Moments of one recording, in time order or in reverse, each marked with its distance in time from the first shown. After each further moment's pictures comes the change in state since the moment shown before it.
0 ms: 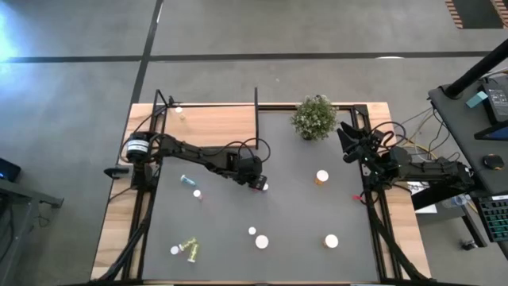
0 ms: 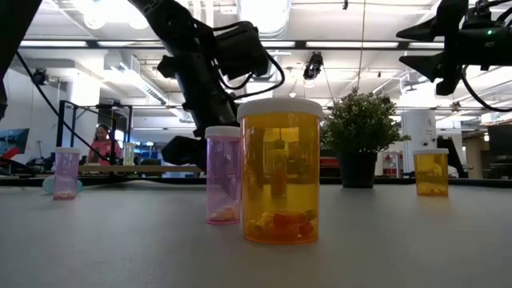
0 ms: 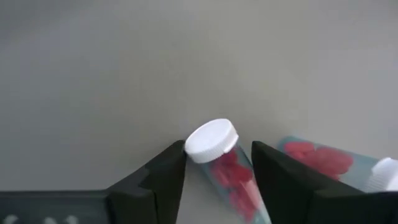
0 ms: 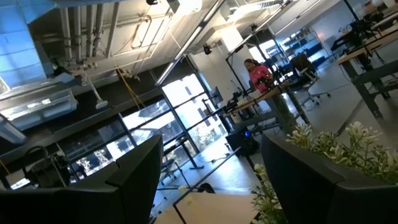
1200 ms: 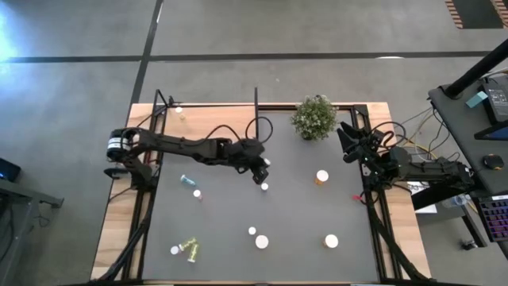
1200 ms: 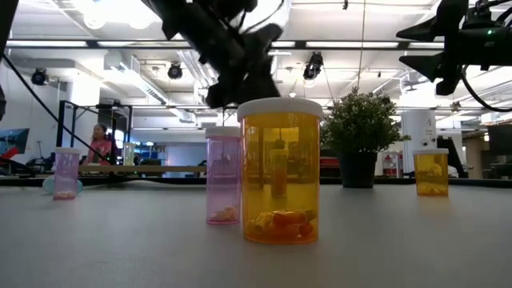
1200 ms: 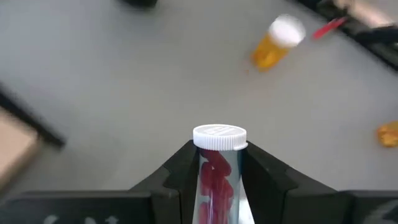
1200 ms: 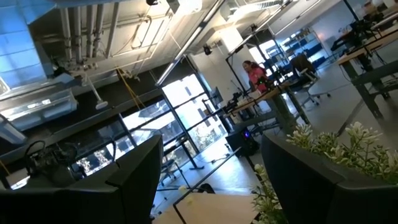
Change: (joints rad) left arm 0.024 -0.197 0.049 0.148 -0.083 0.589; right arm 0.000 0.000 0.000 0.001 0.000 0.000
